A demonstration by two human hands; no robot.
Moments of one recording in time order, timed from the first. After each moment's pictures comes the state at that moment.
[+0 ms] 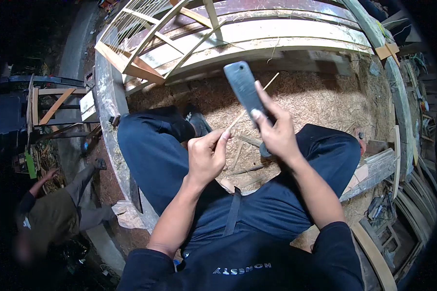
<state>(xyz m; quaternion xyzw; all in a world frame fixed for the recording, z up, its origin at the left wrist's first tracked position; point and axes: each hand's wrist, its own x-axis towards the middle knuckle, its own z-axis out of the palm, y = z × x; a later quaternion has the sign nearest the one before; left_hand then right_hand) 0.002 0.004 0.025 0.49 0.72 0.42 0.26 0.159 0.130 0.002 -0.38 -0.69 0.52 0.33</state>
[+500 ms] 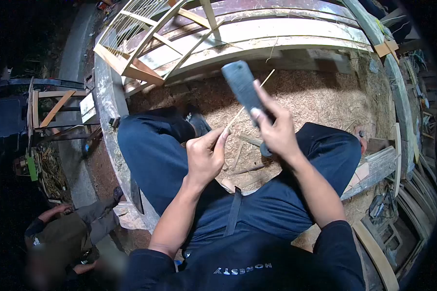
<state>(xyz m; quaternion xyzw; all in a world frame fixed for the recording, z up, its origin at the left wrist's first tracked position) 0.002 0.005 0.025 0.49 0.73 0.42 0.24 0.158 0.134 0.013 -0.38 -0.65 0.58 0.30</state>
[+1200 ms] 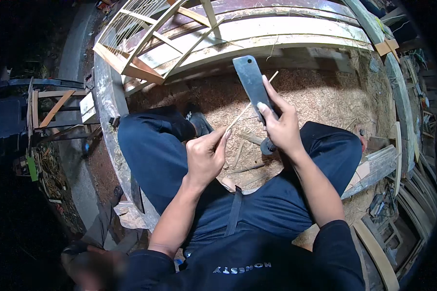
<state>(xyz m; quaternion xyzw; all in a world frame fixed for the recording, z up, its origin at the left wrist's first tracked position) 0.000 0.001 0.023 0.53 0.72 0.41 0.18 0.160 0.140 0.001 -0.40 -0.65 0.55 0.34</state>
